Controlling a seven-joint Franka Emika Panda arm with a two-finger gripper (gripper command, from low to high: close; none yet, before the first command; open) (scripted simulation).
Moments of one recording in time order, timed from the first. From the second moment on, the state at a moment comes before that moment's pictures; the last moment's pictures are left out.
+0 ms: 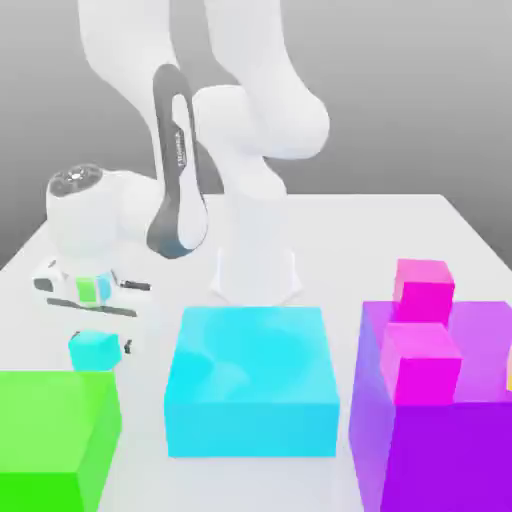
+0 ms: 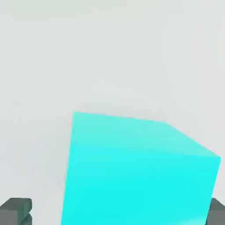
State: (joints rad) arm -0.61 0.24 -0.21 -2.88 -0.19 3.08 0.33
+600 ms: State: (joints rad) arm -0.59 0.23 -0.24 -2.88 -0.23 3.07 0.36
